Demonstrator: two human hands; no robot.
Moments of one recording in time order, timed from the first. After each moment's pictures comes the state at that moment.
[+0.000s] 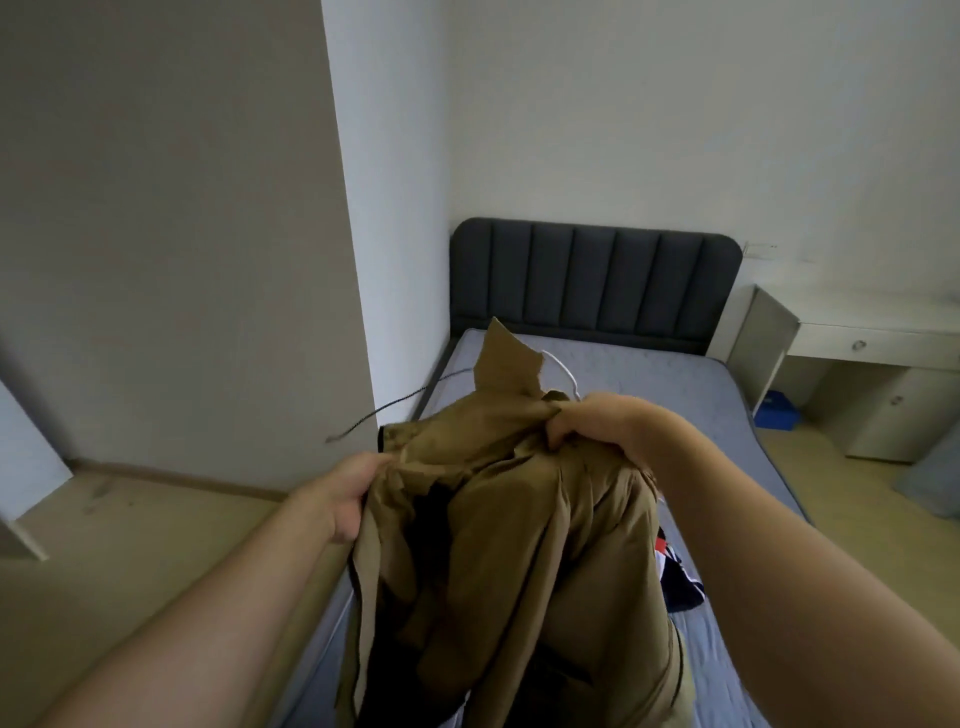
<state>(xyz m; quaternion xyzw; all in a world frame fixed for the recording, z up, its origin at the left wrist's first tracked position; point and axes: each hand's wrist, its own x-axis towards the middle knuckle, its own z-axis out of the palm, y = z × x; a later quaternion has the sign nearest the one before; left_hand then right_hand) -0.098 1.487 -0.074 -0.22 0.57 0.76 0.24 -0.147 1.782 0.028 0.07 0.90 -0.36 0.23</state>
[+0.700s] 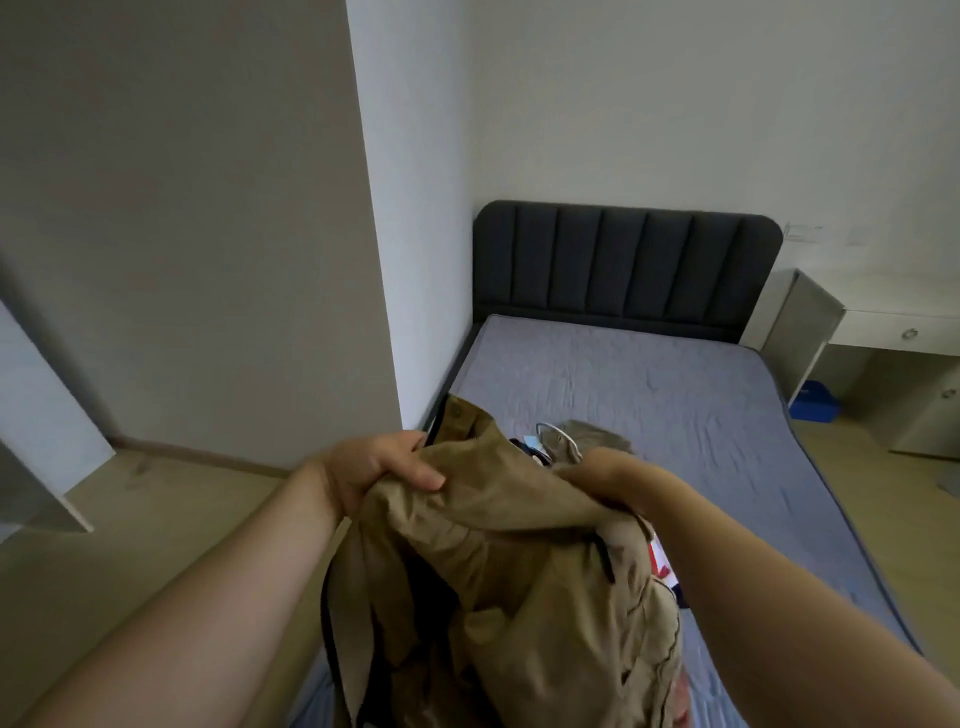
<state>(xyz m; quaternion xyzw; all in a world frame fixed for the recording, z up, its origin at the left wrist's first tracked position) -0.075 1.485 -0.019 0.08 0.55 0.74 0.39 -0.157 1.766 -0.060 0.01 0.95 -0.20 0.23</state>
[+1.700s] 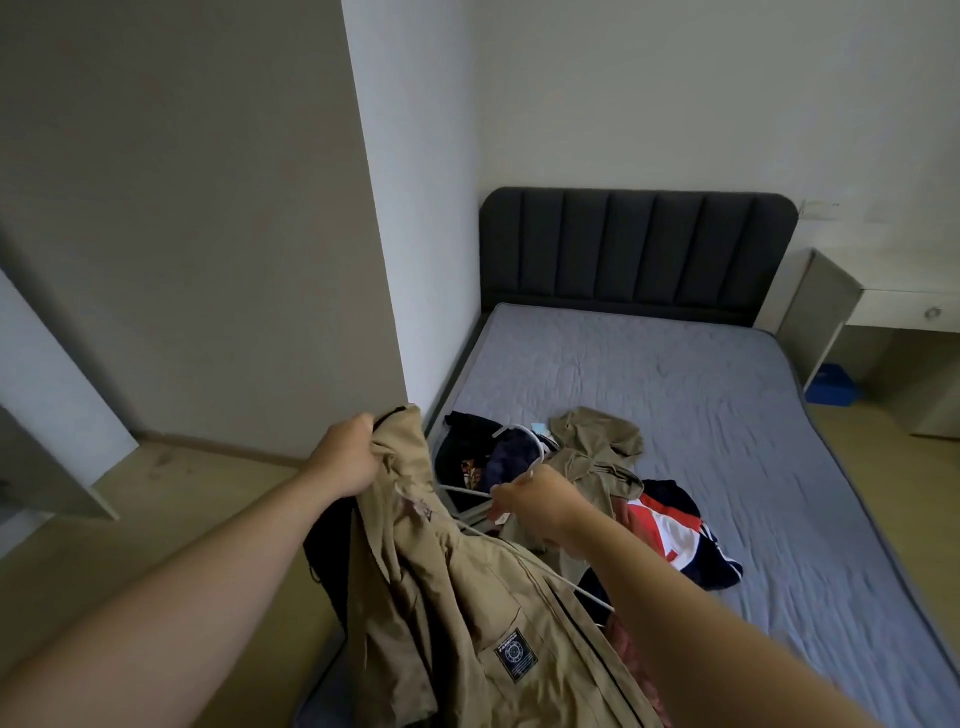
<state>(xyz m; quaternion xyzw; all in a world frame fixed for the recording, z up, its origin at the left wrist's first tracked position) -0.100 1.454 -0.084 -0.13 0.97 0.19 -0.04 -0.093 1.723 -0.087 -0.04 0.86 -0.45 0.24</state>
